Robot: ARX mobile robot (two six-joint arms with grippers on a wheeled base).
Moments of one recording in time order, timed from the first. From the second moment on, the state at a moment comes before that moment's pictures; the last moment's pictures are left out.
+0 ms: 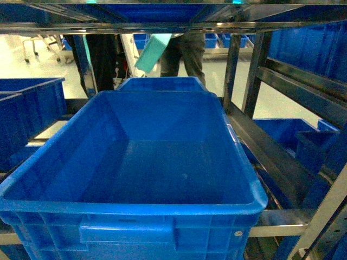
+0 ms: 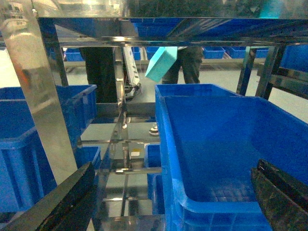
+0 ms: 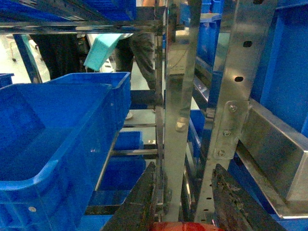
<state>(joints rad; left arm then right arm) 0.00 0.01 0.01 0.00 0.00 0.00 0.03 0.03 0.02 -0.06 0.05 0.02</state>
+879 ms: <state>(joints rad) 0.00 0.01 0.01 0.00 0.00 0.00 0.03 0.03 0.02 -0.06 0.05 0.02</state>
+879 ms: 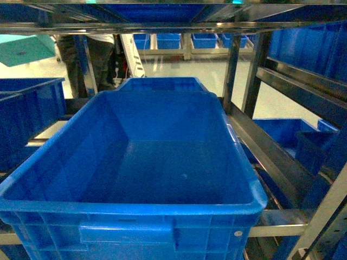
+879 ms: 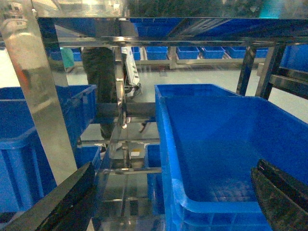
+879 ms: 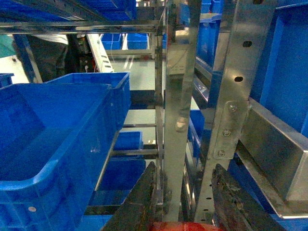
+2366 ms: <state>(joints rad) 0.00 0.01 0.01 0.00 0.00 0.00 0.03 0.03 0.02 -0.06 0.05 0.02</state>
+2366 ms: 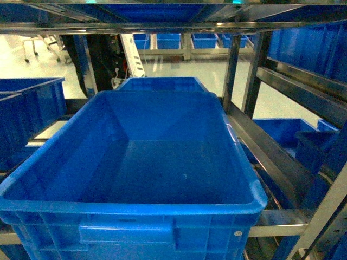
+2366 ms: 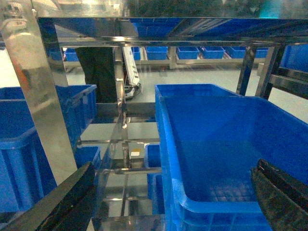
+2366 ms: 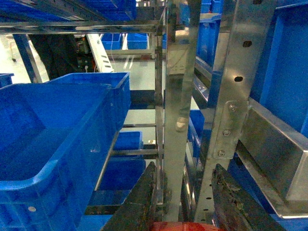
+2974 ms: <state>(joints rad) 0.00 0.01 0.01 0.00 0.00 0.00 0.03 0.03 0.02 -0.06 0.05 0.02</state>
